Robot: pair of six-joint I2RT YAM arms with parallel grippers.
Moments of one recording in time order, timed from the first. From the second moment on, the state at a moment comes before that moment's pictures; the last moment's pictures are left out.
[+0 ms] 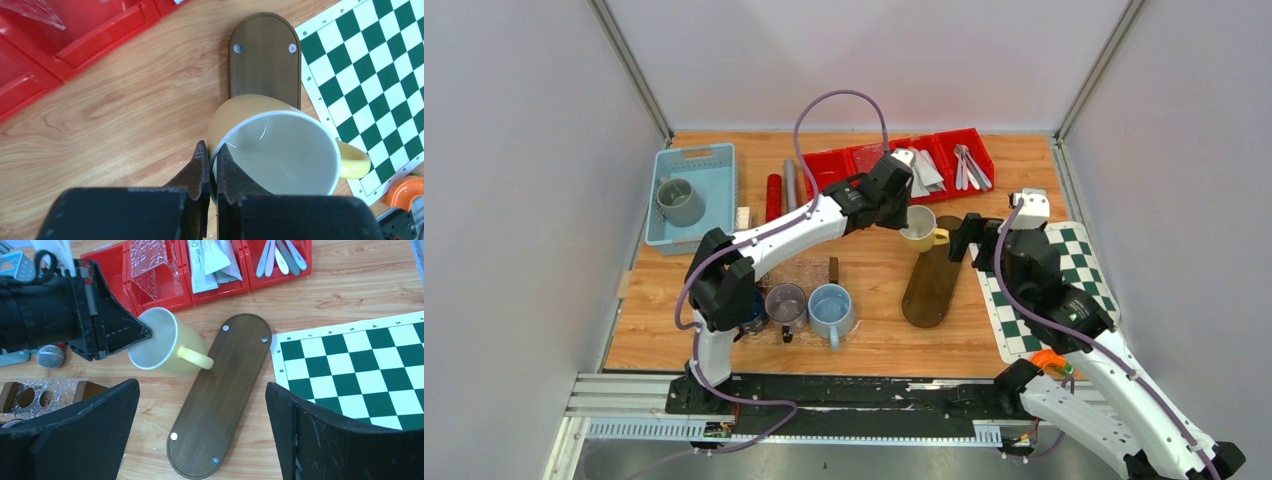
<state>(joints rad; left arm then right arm) -0.86 1.94 1.71 -0.50 -0.13 -0.50 0.62 0.70 0.88 -0.54 0.46 0.39</state>
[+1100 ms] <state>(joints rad) -0.96 2.07 1.79 -0.45 -0.13 -0.53 0.62 0.65 0.85 -0.54 0.49 0.40</state>
